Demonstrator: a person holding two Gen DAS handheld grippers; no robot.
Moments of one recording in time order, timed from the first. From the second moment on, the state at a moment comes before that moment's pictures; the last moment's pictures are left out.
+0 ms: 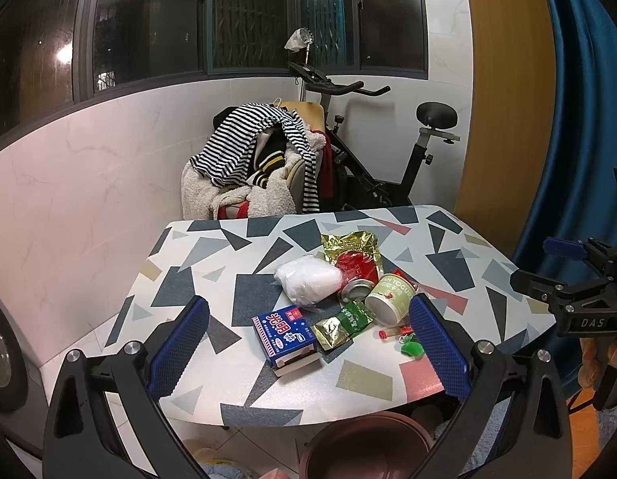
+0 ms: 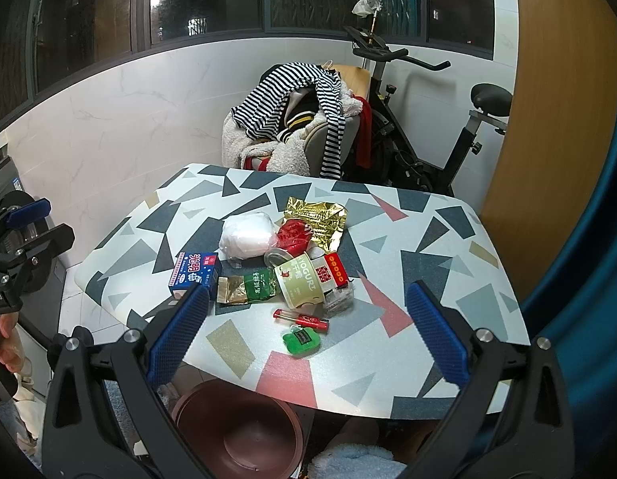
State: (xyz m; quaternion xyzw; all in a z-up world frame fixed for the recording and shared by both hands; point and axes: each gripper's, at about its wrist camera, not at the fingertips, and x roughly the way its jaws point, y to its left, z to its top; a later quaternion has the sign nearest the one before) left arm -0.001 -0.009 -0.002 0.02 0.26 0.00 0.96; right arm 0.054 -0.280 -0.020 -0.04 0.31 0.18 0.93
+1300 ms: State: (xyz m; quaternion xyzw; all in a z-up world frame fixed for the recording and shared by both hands) left arm 0.033 0.044 -0.068 -0.04 0.32 0.00 0.95; right arm 0.084 -0.294 -0.077 0.01 0.36 0.18 0.91
